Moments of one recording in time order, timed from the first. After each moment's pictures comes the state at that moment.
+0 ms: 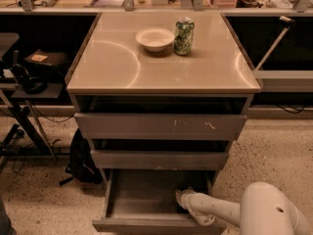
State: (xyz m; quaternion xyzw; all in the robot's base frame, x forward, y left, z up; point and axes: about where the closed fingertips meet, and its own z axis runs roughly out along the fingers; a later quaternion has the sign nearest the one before) arm 0.598 -0.119 0.106 -0.10 0.93 0.12 0.33
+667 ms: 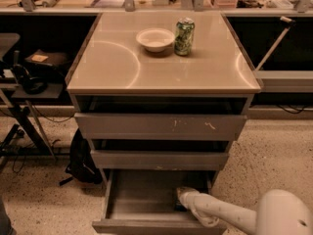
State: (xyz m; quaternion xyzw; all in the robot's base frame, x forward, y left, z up) arm 0.604 -0.132 0.142 -0.08 0.92 0.14 0.36
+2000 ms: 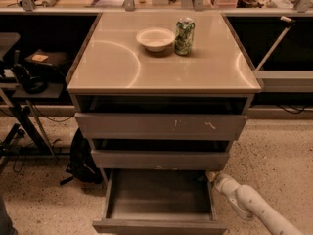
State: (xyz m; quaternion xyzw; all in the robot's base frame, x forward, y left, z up) arm 0.650 -0.289 0.254 0.07 0.87 0.21 0.45
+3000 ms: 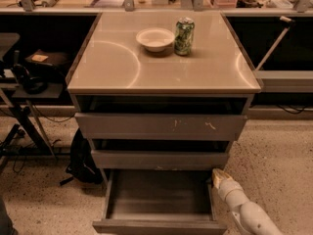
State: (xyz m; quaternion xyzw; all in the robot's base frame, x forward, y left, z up) arm 0.599 -0.290 0.340 0.01 0.83 0.12 0.55
